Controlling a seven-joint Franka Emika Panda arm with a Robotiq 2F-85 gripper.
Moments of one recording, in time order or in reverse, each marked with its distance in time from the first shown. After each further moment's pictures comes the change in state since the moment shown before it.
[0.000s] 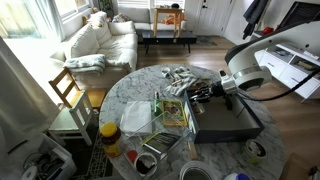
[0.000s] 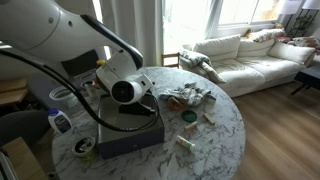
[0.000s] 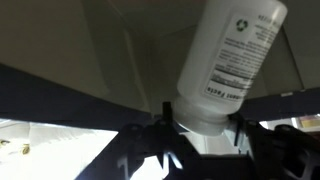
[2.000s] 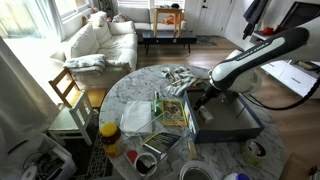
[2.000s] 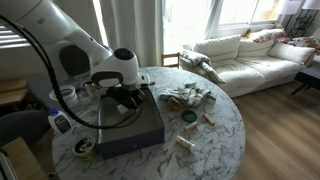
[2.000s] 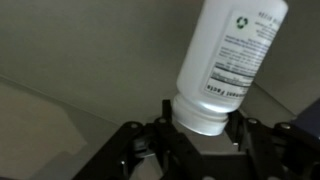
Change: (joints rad) arm 0.647 -0.205 -0.623 -0.052 -0.986 -0.079 1.632
